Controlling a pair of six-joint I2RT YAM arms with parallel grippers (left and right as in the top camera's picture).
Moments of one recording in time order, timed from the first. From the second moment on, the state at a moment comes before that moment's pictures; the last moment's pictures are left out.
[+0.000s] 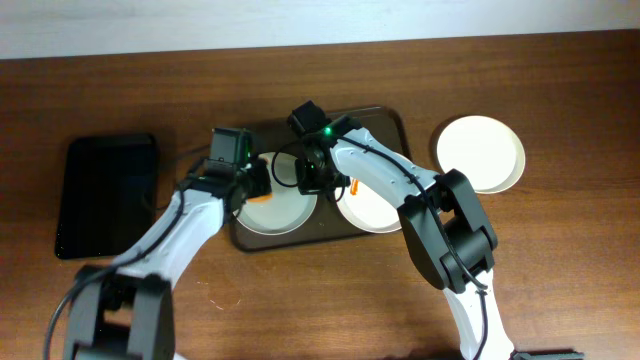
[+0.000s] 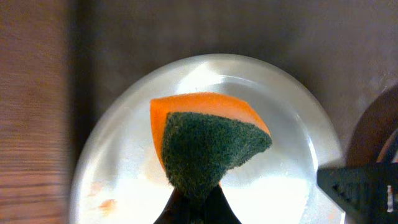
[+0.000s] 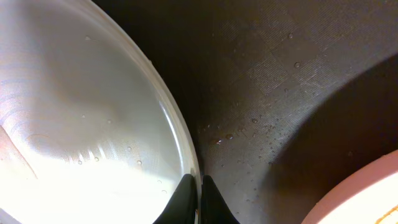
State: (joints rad) left arm -0.26 1.68 1.01 -0.34 0.00 -0.38; right arm 0.57 2.26 1.74 -0.88 -0.12 0.47
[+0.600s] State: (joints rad) left arm -0.26 1.45 1.02 -0.46 -0.26 -0.38; right arm 0.58 2.26 1.74 -0.87 -0.17 0.44
